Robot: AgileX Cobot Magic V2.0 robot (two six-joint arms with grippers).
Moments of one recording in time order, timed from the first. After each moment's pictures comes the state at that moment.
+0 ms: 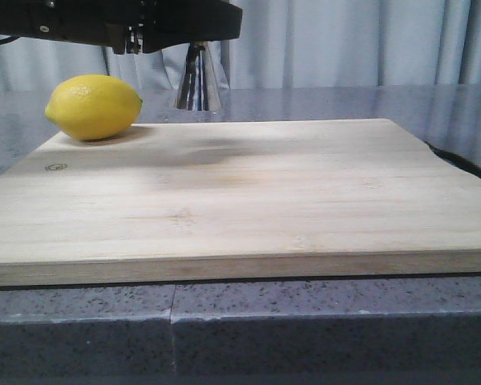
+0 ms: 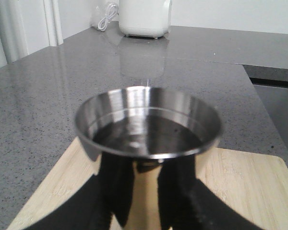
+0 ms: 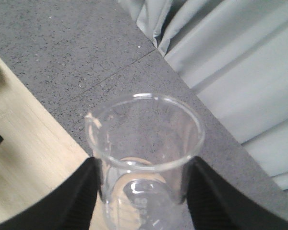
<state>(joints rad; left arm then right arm) -0.30 1.76 -1.10 -1.76 1.16 2.16 0.59 1.37 -1.42 -0.39 0.67 -0.25</state>
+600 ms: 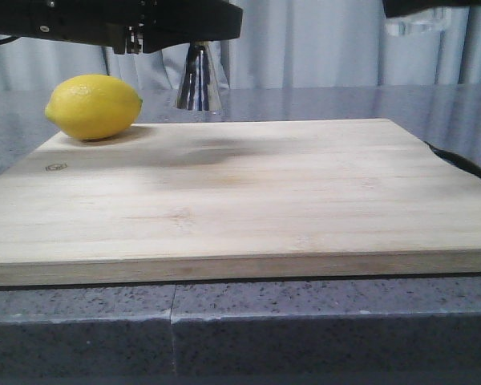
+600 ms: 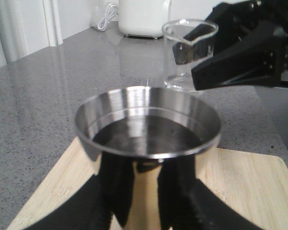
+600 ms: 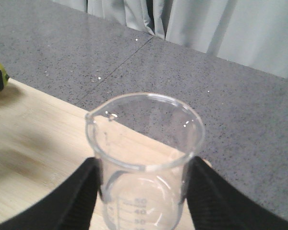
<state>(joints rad) -0.30 1.76 -1.10 -1.76 1.16 2.16 0.39 1.10 -0.62 0.04 -0.13 -0.23</state>
